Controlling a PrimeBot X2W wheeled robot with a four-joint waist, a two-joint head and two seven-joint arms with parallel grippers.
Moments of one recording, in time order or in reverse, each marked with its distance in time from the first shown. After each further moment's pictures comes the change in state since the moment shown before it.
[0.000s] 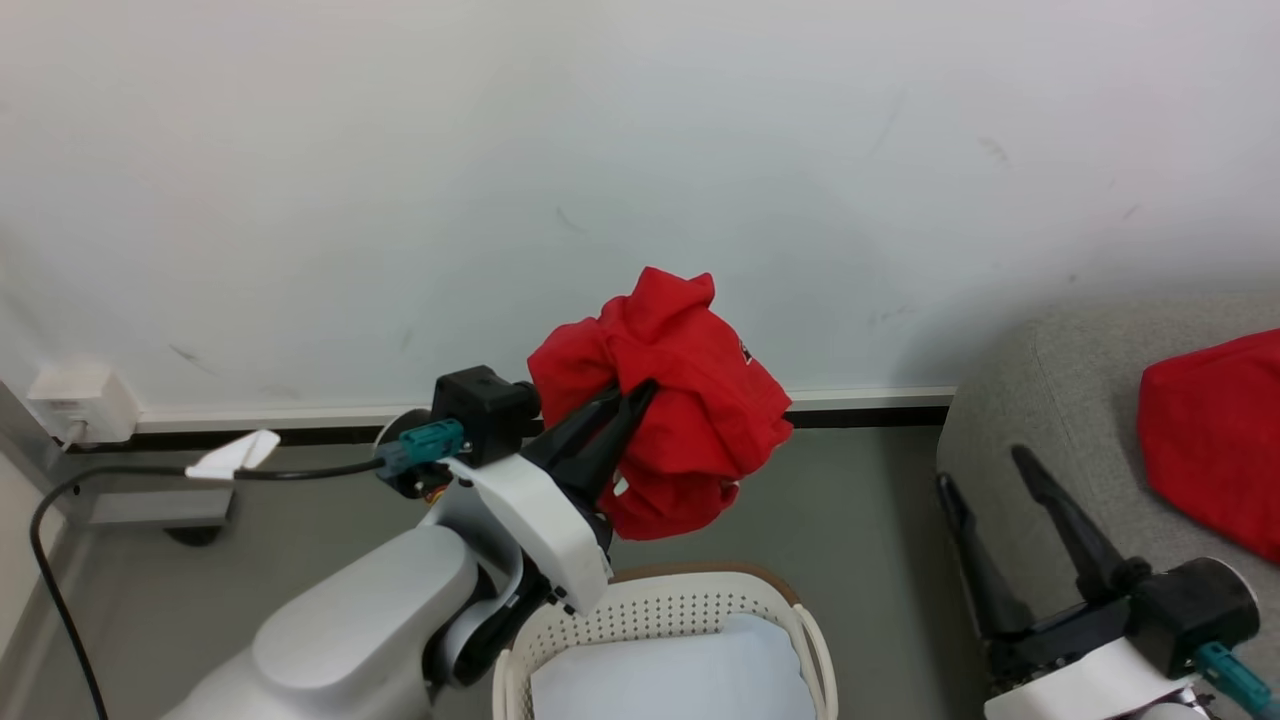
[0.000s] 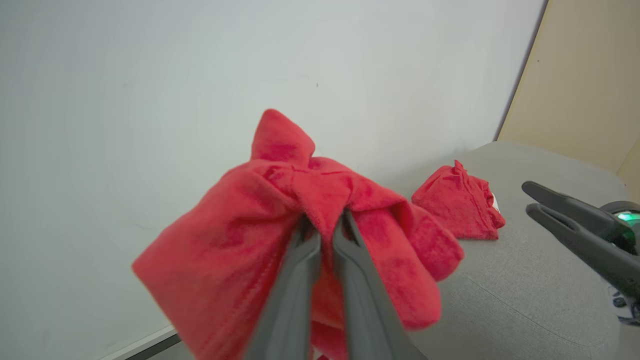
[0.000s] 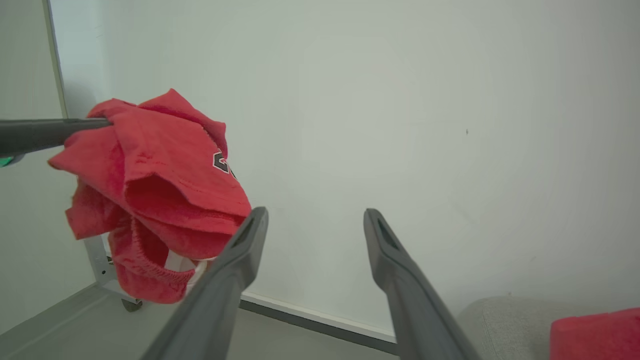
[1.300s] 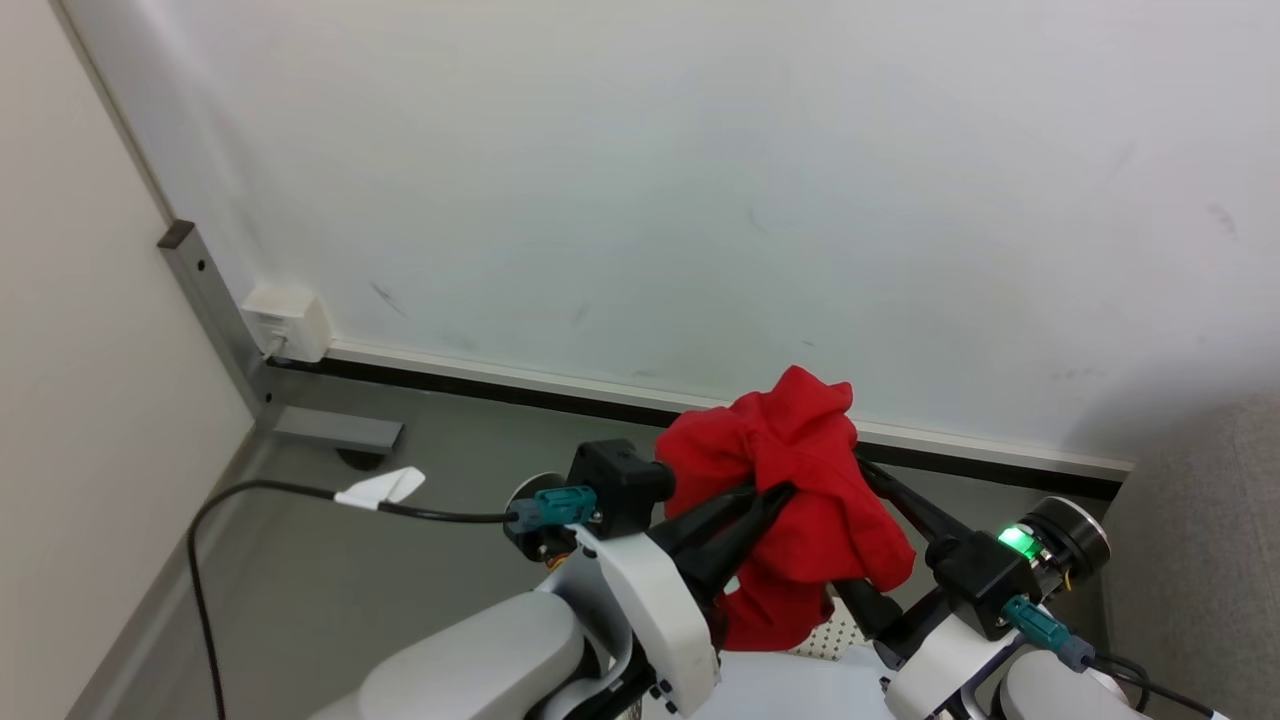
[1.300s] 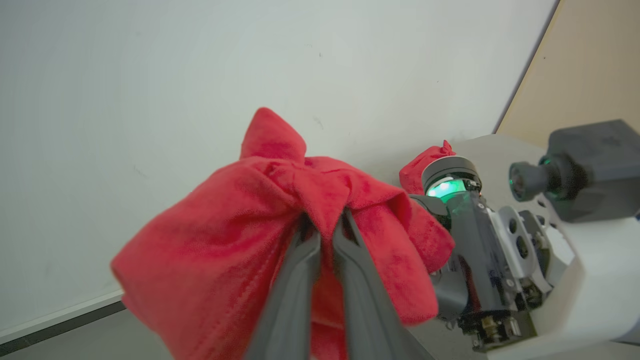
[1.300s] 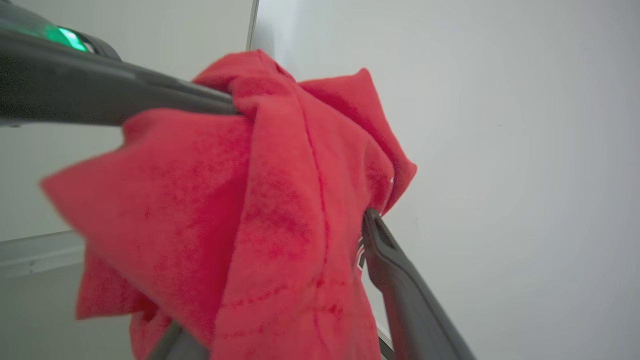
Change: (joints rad) left arm 0.026 -0.108 -0.109 -0.050 -0.015 -0.040 0.058; right arm -0.241 -0.005 0.334 0.244 -0.088 0.000 0.001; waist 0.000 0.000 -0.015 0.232
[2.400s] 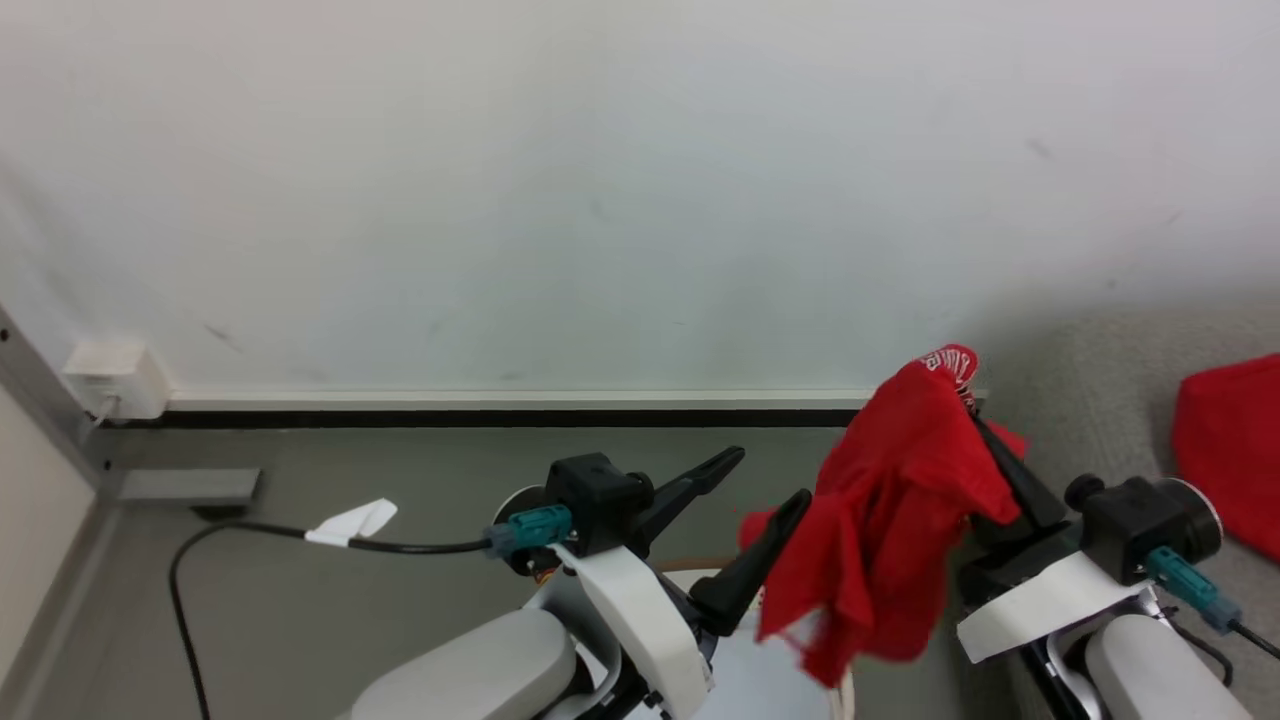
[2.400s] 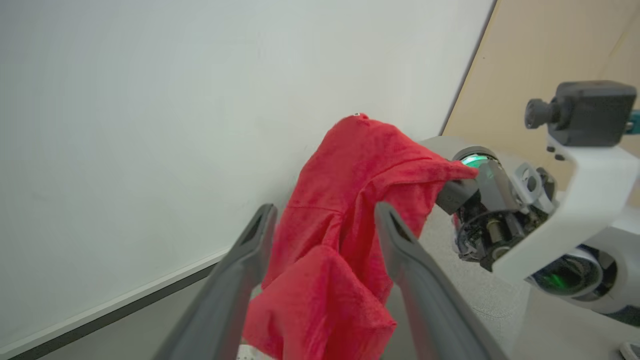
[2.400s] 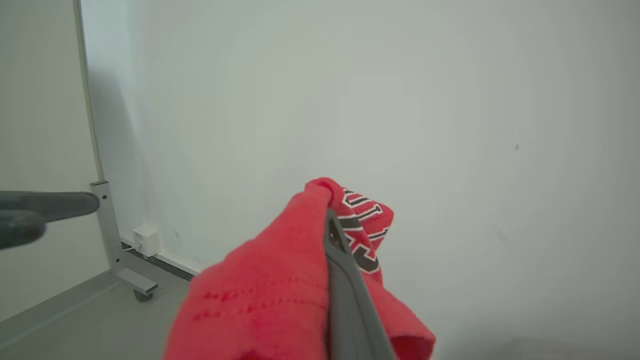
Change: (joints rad) left arm 0.042 0.010 0.023 -0.020 0.006 0.027 -0.064; right arm 0.047 0.017 -0.236 -0.069 0.098 0.000 0.000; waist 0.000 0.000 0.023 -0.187
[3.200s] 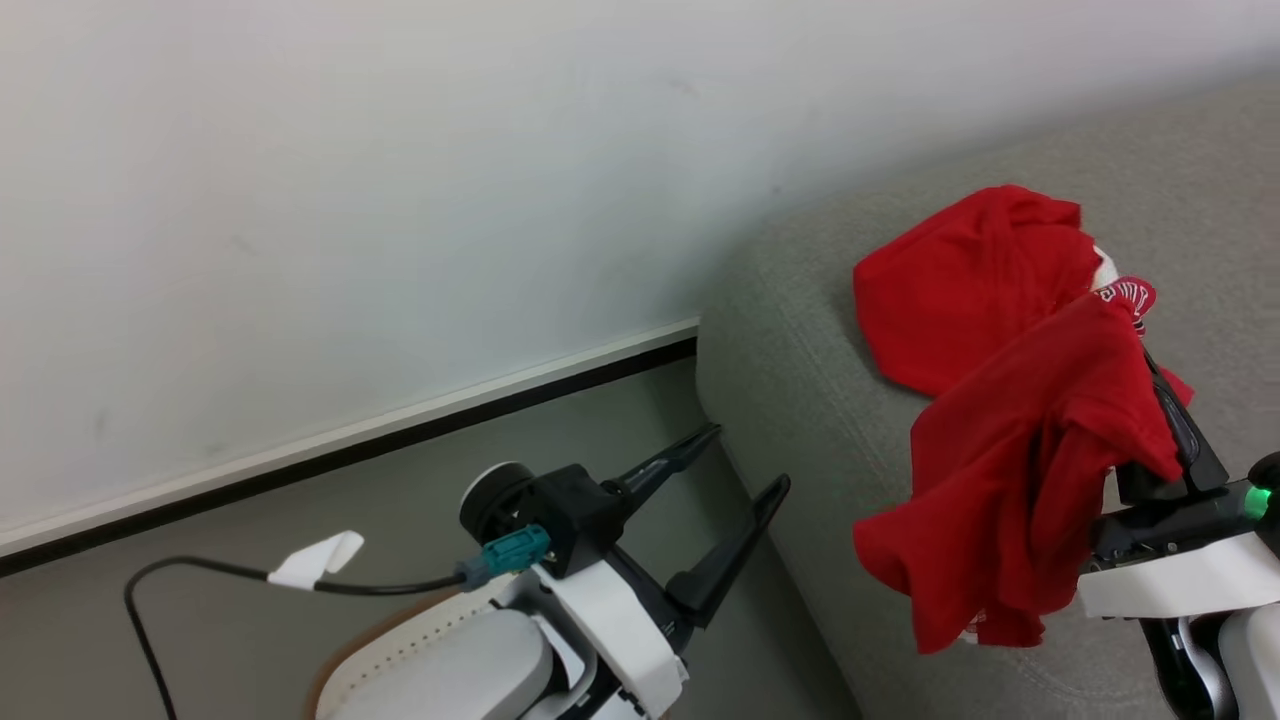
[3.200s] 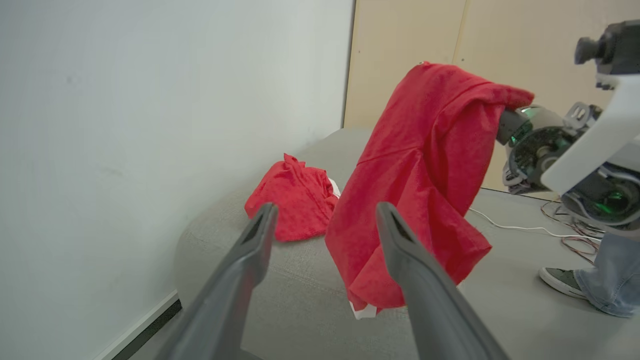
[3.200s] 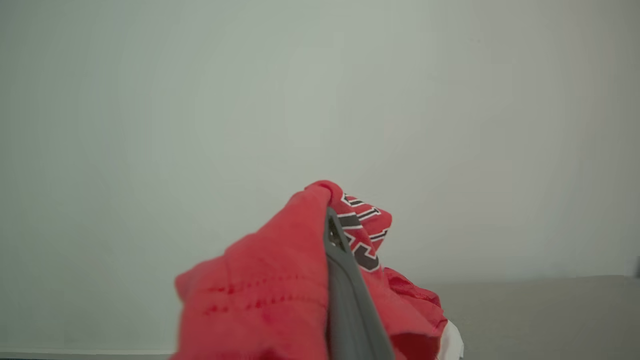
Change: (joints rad) left arm 0.056 0.015 0.106 -0.024 0.219 -0.020 -0.033; right arm 0.072 -0.045 -0.238 -0.191 -0.004 0.000 0.000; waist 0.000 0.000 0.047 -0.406
